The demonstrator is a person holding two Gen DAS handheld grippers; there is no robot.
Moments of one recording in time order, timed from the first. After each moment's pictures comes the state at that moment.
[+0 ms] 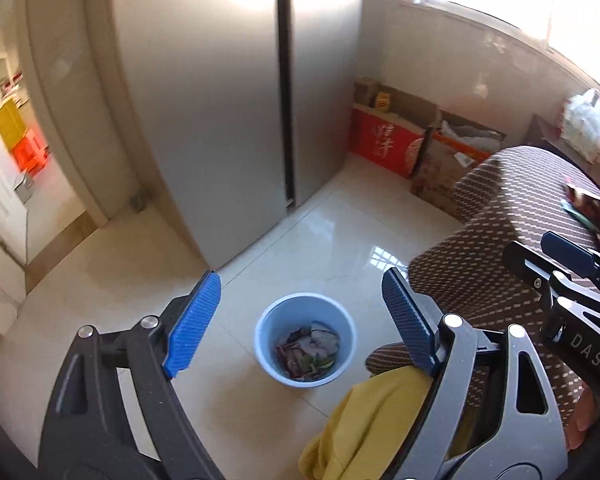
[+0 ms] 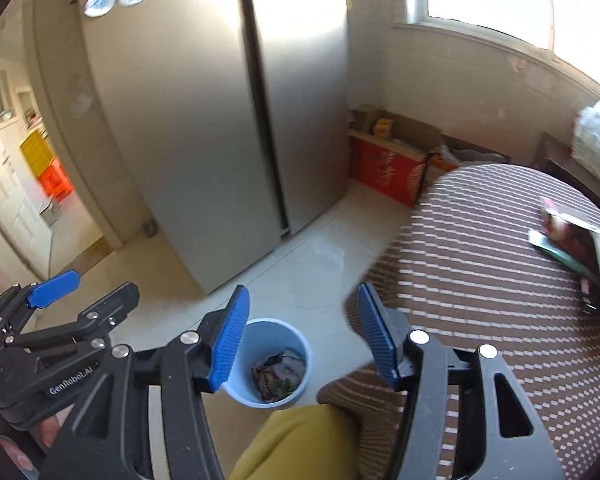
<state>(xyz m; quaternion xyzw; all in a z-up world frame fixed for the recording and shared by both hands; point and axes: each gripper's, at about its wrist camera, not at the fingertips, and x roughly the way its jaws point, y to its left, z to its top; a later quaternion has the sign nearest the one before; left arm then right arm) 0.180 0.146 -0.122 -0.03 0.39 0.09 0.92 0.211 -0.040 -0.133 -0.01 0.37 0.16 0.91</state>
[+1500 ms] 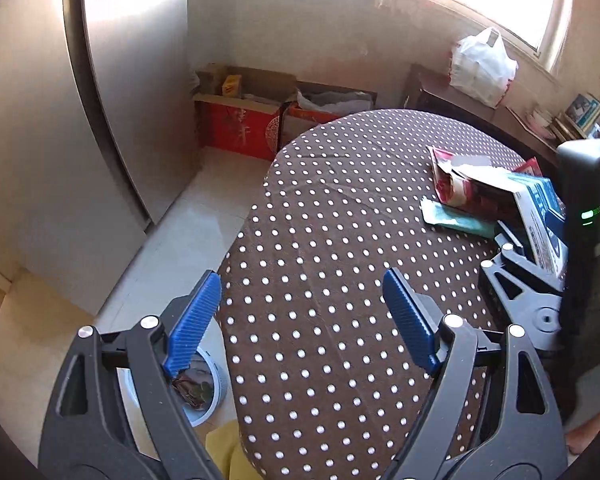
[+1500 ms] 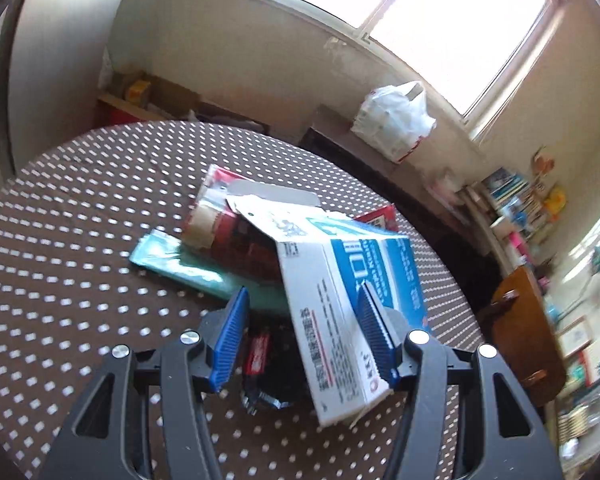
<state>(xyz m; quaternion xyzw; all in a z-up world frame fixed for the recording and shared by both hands) 0.316 -0.059 -0.148 0.00 0.42 -0.12 0.90 0.323 -0.236 -0.181 -0.17 0.39 -0.26 0.87</state>
